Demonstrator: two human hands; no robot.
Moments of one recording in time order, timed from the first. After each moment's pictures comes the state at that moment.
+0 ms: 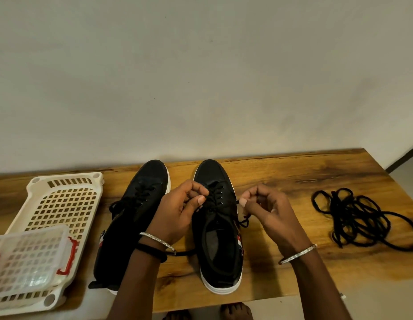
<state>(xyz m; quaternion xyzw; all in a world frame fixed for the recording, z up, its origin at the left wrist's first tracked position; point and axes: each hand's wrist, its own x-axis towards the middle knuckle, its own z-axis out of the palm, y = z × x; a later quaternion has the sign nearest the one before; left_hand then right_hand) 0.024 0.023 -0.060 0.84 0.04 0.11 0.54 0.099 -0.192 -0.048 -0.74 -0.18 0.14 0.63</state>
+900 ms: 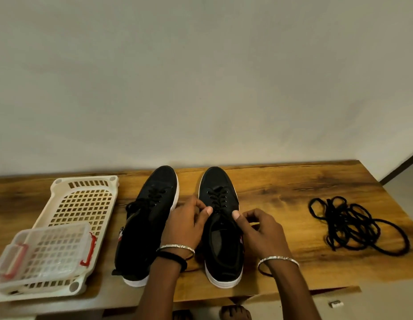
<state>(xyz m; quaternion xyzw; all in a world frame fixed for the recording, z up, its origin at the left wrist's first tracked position) 0.003 0.001 -0.051 0.90 0.18 0.11 0.39 0.058 -0.180 -0.052 -0.87 -0.04 0.13 0.48</state>
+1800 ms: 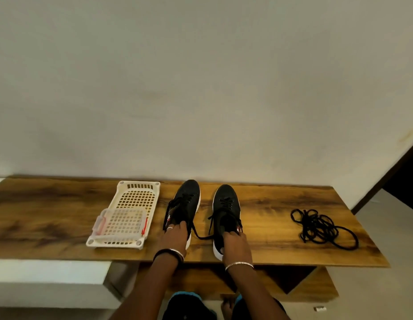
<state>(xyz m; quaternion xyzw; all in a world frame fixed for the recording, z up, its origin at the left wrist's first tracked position) -0.142 0.007 0.014 0.97 0.22 -0.12 0.07 -0.073 -0.155 0.000 -0.96 -0.24 0.12 0.09</state>
